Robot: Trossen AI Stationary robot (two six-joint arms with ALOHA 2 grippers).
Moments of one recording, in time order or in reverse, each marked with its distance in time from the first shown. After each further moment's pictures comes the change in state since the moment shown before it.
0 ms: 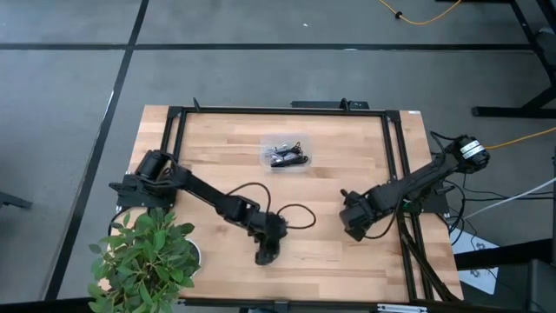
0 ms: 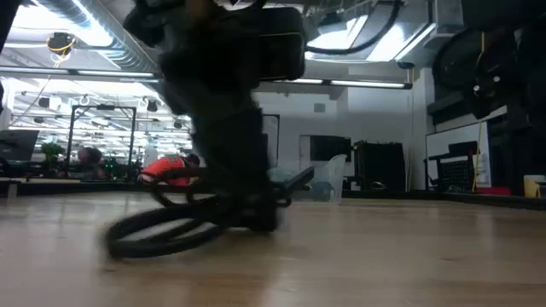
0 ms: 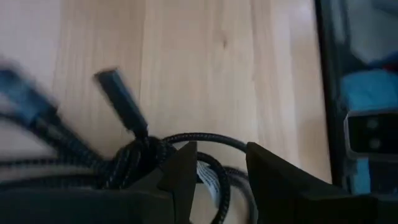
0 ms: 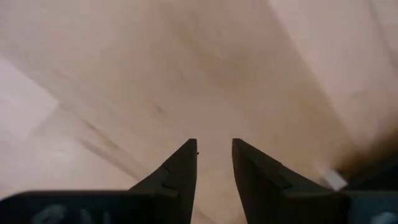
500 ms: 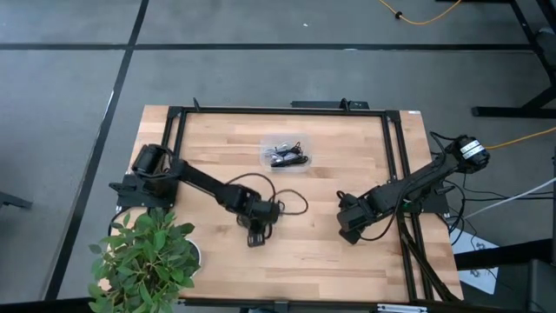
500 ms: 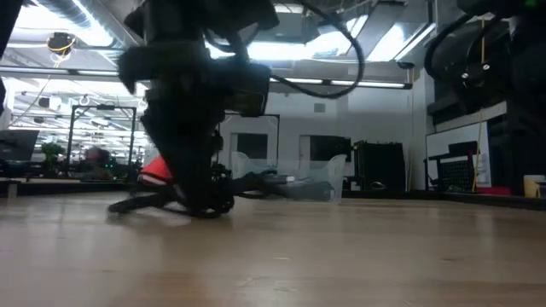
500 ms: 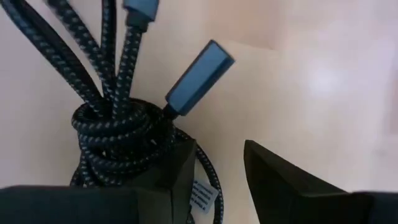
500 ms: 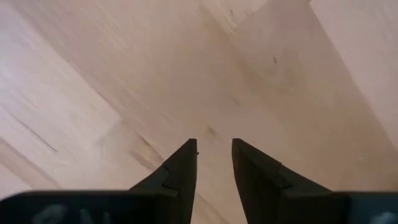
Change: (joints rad) left arm 0.075 -0.052 -0.001 -0.390 -0.100 0.082; right arm 0.008 0.000 0.000 0.144 0.013 -0.003
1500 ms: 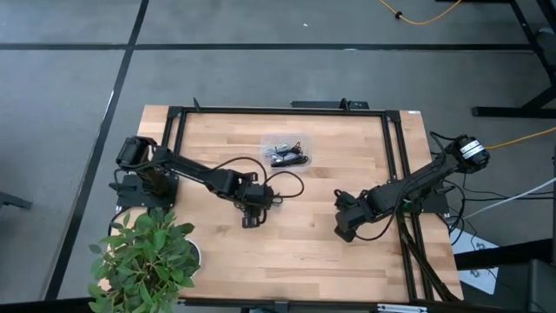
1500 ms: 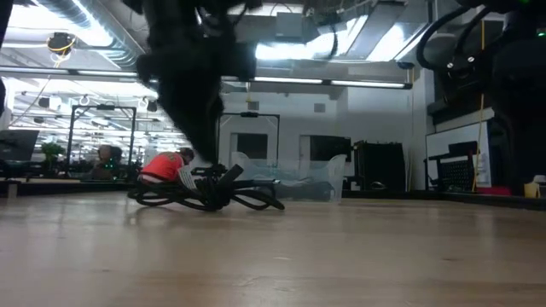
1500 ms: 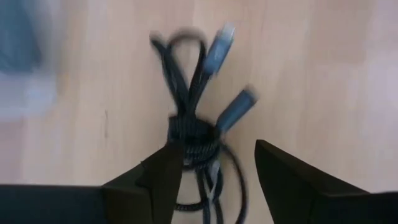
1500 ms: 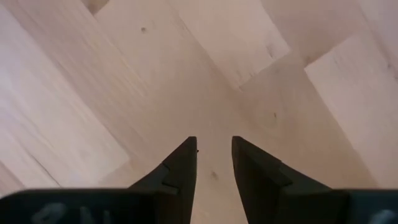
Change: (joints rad) left arm 0.074 -0.176 -0.017 -0.142 -0.247 0.209; right arm 0.000 0.000 -0.002 0.072 0.145 -0.060
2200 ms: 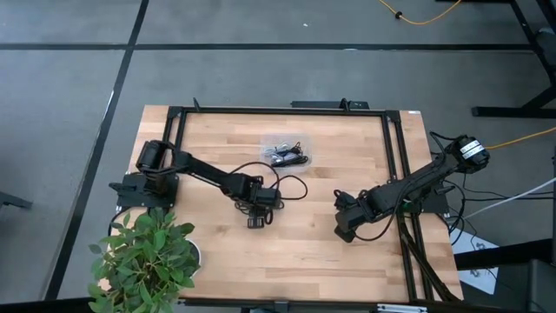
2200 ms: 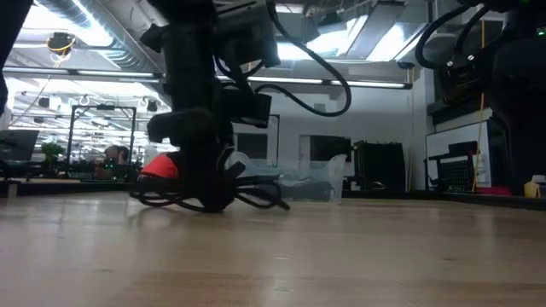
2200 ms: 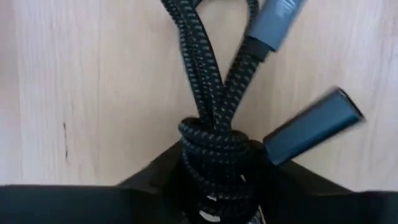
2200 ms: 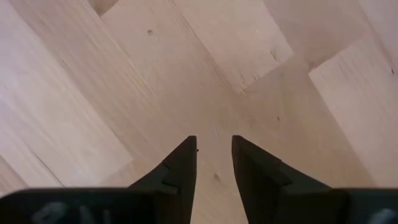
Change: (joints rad) left arm 0.043 0.224 0.002 0.047 0.035 0.042; right arm 0.000 0.000 0.000 0.013 0.005 -0.019
